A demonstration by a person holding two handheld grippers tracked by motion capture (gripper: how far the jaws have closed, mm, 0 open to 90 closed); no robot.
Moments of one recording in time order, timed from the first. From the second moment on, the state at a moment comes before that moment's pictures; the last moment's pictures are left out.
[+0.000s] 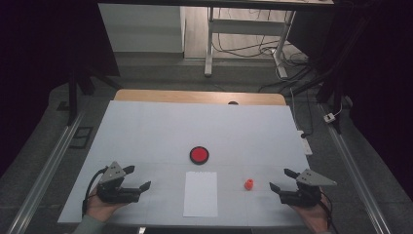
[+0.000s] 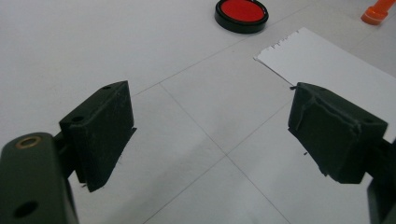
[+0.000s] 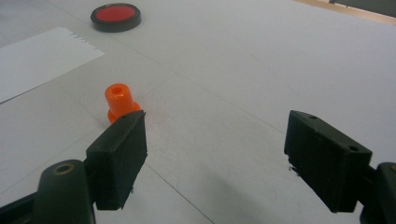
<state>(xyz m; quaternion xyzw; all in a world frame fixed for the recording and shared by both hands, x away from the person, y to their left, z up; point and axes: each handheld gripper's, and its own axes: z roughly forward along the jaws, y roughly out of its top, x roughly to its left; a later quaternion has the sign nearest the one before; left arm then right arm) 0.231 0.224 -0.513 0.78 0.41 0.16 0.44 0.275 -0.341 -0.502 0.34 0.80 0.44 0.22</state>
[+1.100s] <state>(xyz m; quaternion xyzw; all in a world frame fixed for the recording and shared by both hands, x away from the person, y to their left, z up) 0.231 0.226 -0.516 0.78 0.42 0.16 0.43 0.280 -0.326 -0.494 0.33 0.80 0.45 0.20</state>
